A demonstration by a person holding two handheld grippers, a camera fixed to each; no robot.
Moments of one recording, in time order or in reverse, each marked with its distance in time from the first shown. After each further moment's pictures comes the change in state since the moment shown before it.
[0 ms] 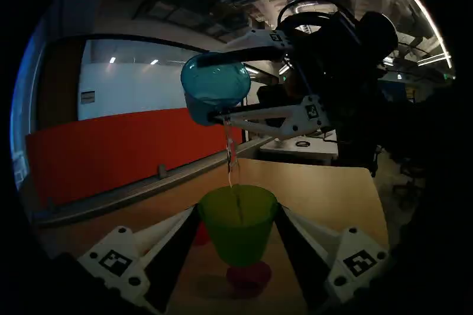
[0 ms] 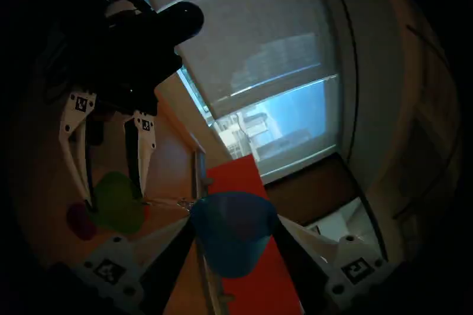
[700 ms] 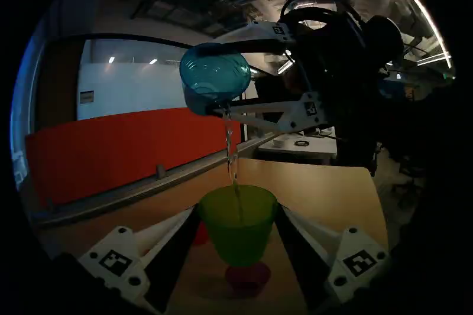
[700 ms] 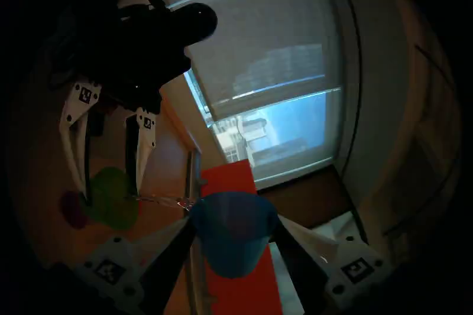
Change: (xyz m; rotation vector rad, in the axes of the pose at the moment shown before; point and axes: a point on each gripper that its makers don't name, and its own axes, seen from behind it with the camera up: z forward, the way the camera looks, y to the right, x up) left arm 0.001 0.003 0.001 -0.006 -0.003 0.001; right arm 0.006 0.011 -0.002 -0.017 0.016 -0.102
